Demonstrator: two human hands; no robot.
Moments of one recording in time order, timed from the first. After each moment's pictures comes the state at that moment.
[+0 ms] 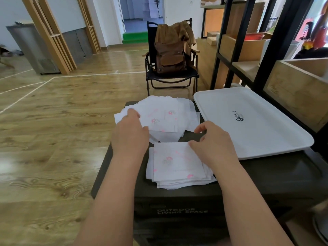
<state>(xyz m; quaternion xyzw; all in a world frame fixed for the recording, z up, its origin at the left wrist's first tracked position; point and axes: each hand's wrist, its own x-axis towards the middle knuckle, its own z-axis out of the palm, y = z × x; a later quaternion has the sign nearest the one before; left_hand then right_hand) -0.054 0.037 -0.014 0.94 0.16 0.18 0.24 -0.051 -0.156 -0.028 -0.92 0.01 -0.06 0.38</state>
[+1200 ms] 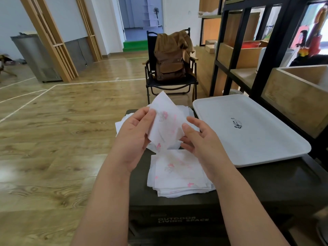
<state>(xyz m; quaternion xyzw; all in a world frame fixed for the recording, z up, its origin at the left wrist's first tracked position) -0.071 0.030 0.017 0.64 -0.05 0.05 0.76 -0.051 -0.139 -0.016 -0.69 -0.05 0.02 0.72</state>
